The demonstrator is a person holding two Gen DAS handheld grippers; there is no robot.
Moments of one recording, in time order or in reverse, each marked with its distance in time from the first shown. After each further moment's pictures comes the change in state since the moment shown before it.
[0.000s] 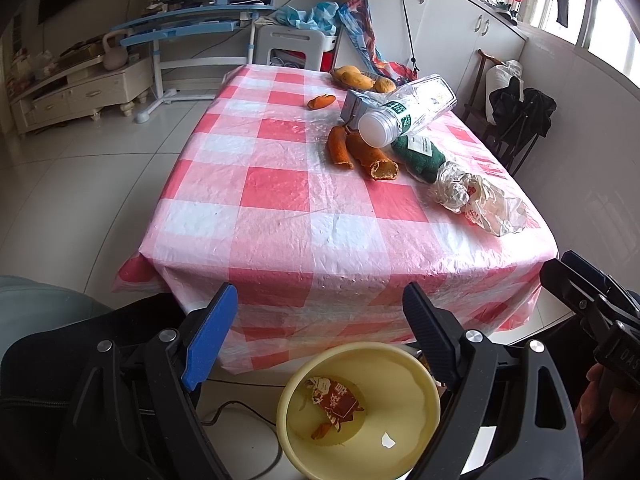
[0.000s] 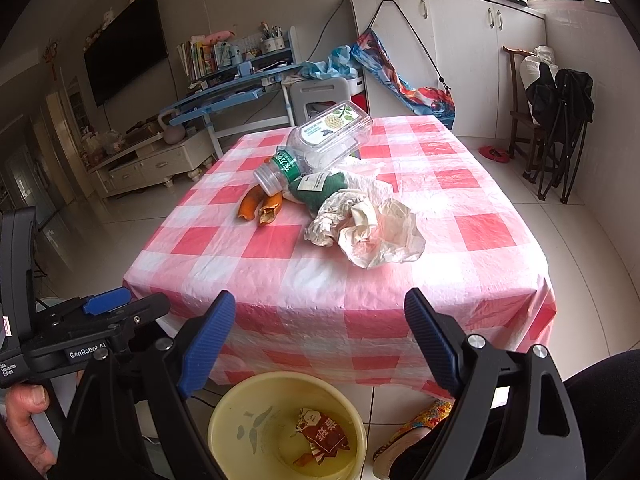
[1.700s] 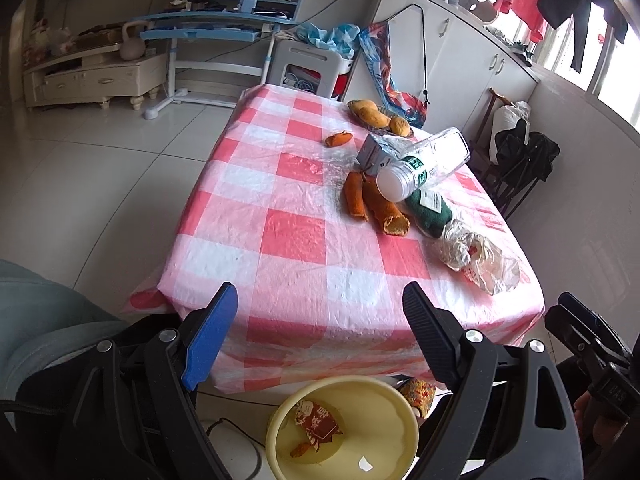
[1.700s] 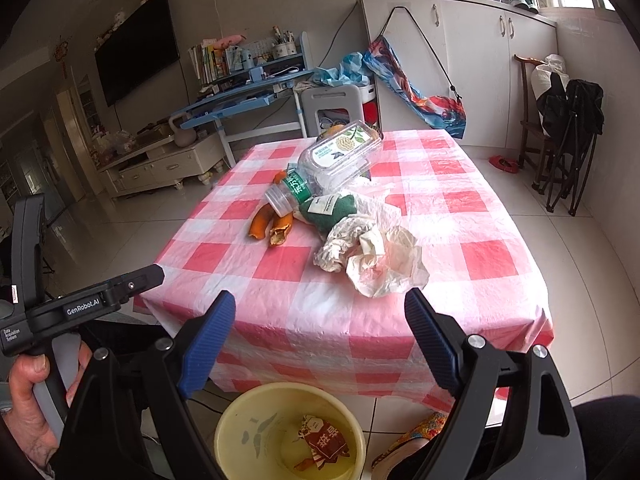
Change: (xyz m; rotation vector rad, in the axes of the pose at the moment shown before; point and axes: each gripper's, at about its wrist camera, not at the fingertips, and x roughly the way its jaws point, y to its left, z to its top) left arm -0.007 0.020 0.032 -0.115 -0.068 -0.031; right arm -0.006 -0.015 0.024 -0.042 -0.007 0.037
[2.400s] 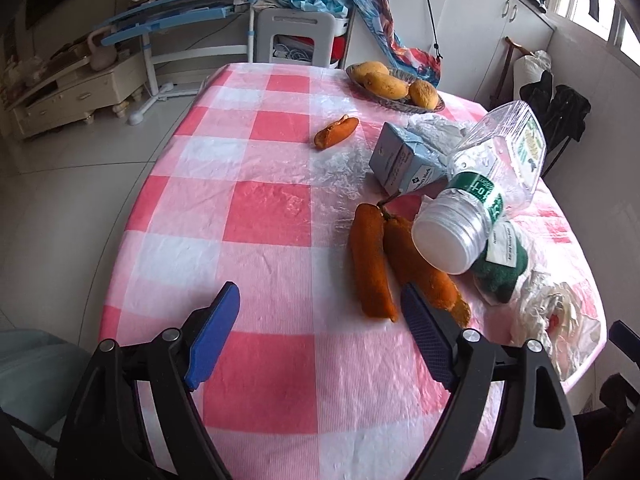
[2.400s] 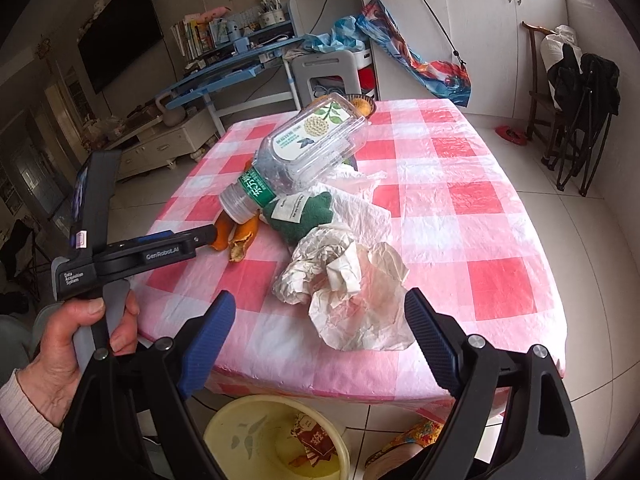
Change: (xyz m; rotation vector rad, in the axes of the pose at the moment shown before) left arm 0.146 -0.033 0.073 0.135 0.146 0.102; right arm 0.059 -0.023 0.035 0.018 0.153 -0.002
